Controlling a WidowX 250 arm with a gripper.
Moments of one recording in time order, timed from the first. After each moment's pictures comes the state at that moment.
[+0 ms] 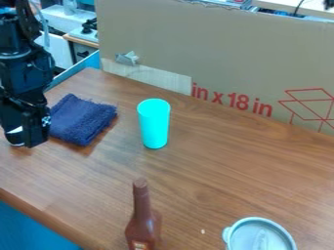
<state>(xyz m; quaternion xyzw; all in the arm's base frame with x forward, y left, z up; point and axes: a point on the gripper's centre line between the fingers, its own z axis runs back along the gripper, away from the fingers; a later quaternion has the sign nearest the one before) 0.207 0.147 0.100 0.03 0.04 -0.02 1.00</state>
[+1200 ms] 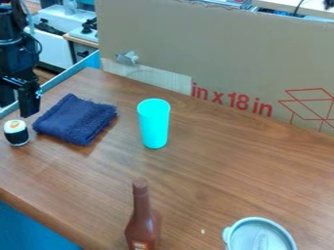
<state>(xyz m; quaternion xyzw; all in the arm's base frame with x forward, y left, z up) 0.253 0.240 0.081 0.04 0.03 0.05 1.00</state>
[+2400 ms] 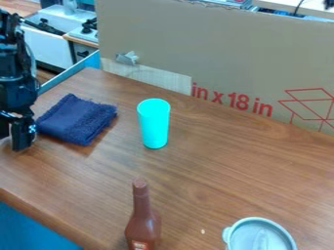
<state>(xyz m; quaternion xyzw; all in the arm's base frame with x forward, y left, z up) 0.229 0.247 0.025 0.01 0.12 0.03 0.99</state>
